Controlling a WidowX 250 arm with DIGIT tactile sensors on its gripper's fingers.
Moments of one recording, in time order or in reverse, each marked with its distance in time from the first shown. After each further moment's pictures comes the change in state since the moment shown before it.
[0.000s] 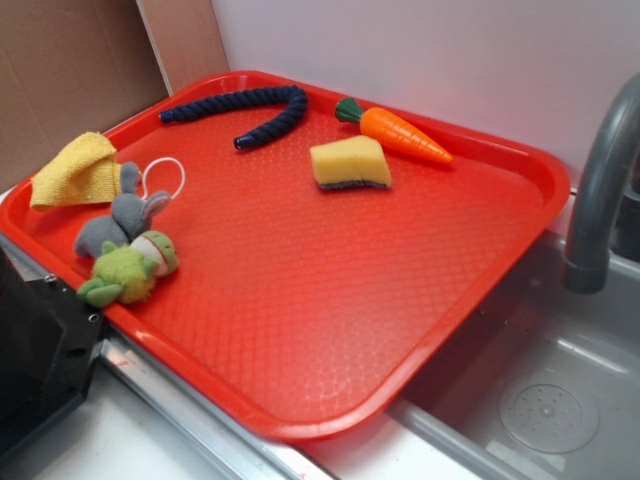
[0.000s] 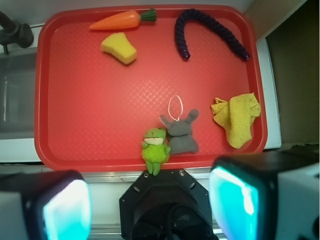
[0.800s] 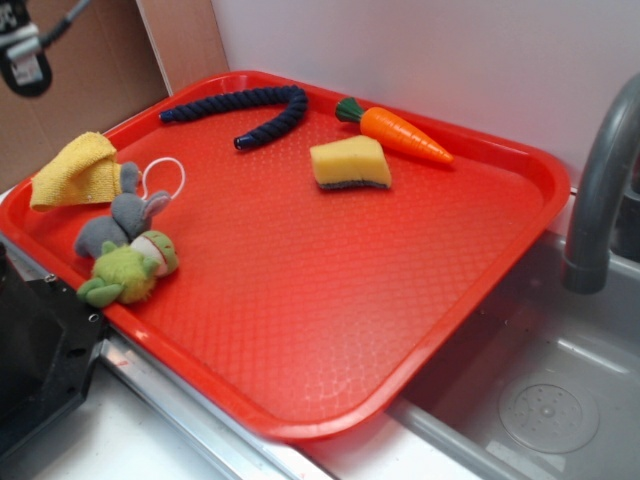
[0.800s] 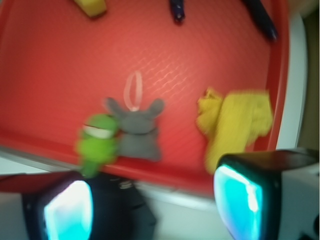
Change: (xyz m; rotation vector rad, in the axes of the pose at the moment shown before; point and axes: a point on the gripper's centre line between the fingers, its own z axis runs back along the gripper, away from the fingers) arm 0.007 0.097 -0.100 -0.078 0.139 -0.292
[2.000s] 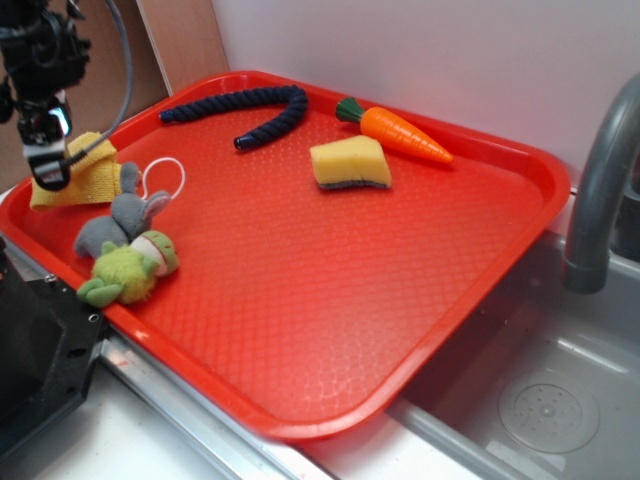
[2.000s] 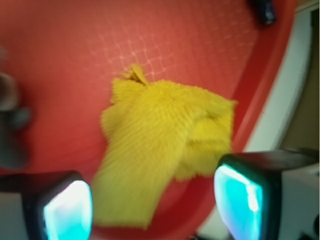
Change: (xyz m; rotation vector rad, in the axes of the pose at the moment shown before) arm -0.001 0.076 -0.084 0.183 0.084 -0.209
